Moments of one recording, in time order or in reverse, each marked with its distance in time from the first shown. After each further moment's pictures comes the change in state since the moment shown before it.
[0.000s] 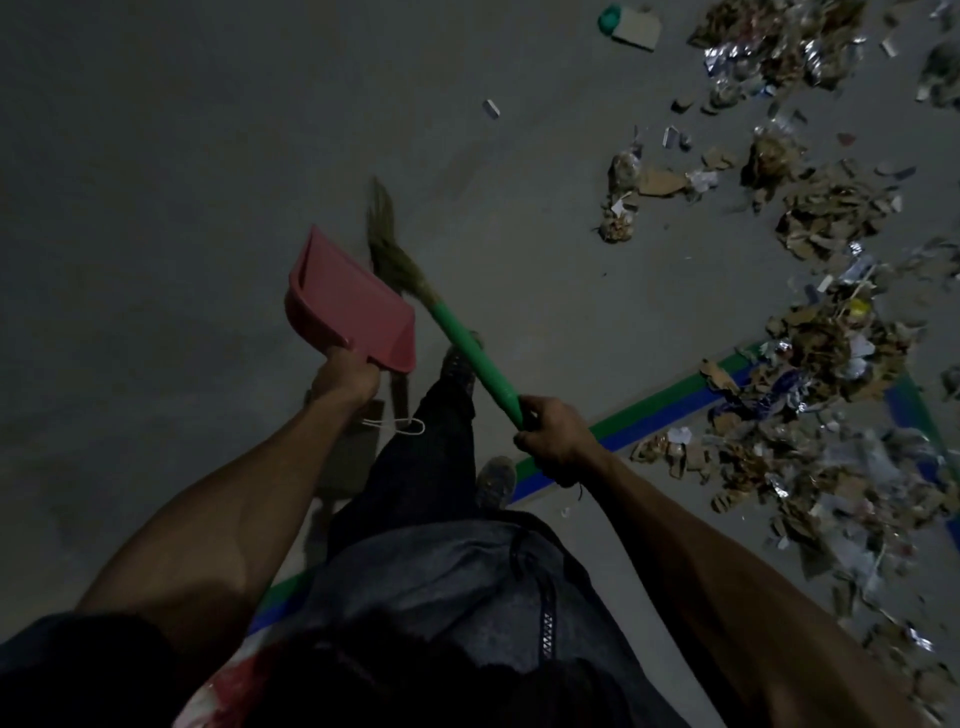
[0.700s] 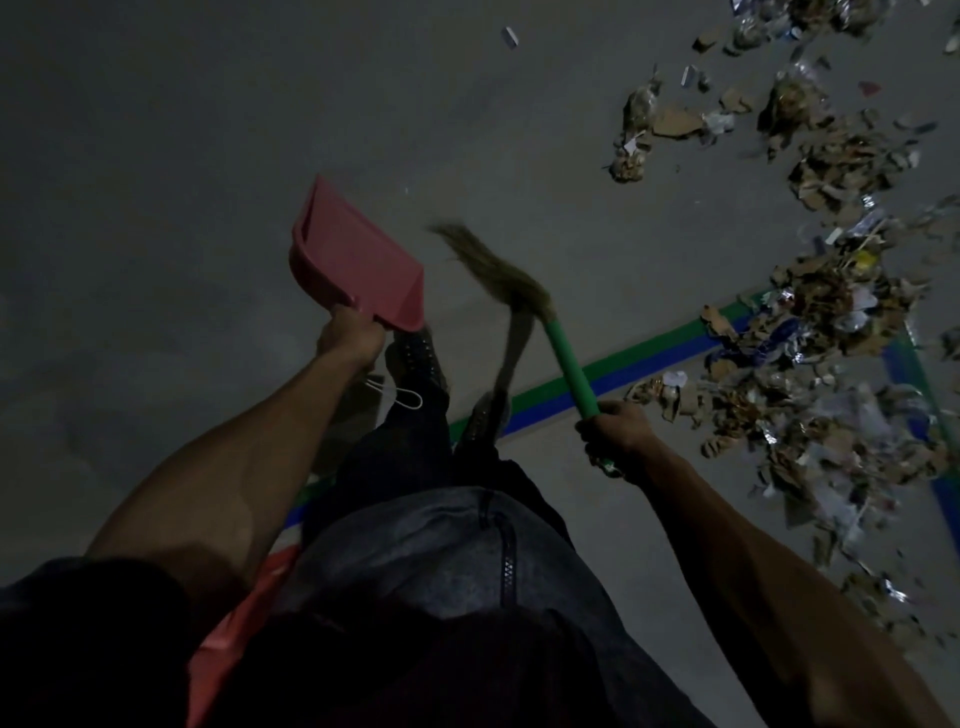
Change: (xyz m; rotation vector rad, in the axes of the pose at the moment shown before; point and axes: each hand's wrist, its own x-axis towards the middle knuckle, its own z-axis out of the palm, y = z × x) left_hand -0.091 -0.083 0.053 -0.096 0.039 -0.008; right_hand -0.107 0.128 0.056 0.572 0.058 0.486
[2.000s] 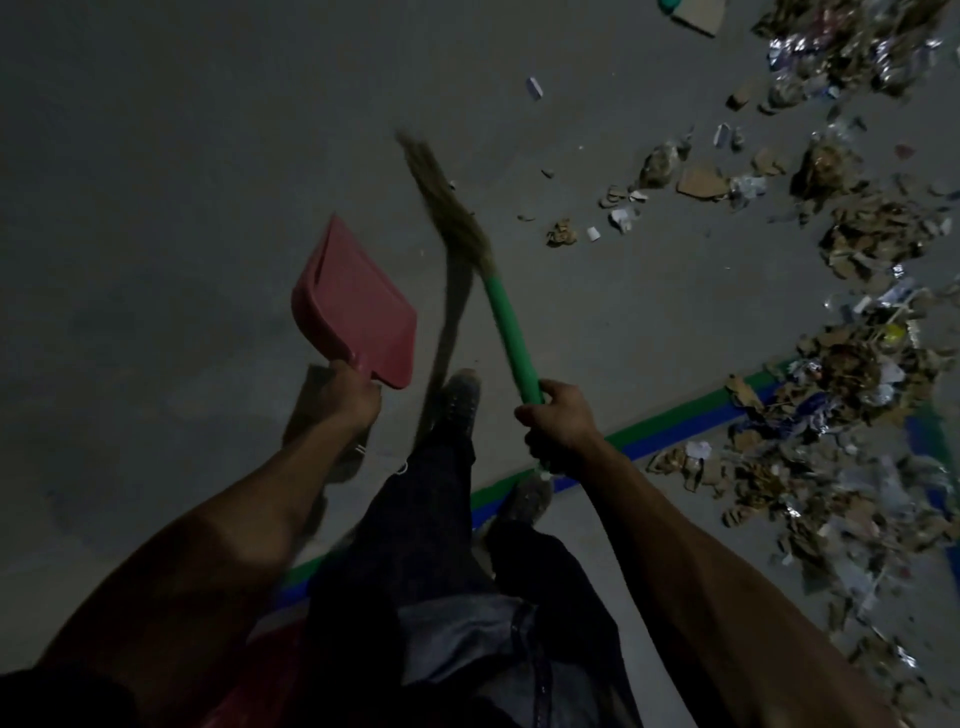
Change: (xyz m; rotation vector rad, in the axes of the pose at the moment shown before) left_hand 0.143 0.056 -0.069 0.121 -0.111 -0.050; right_hand 0.066 -0.239 0.105 0.016 -0.050 -0.123
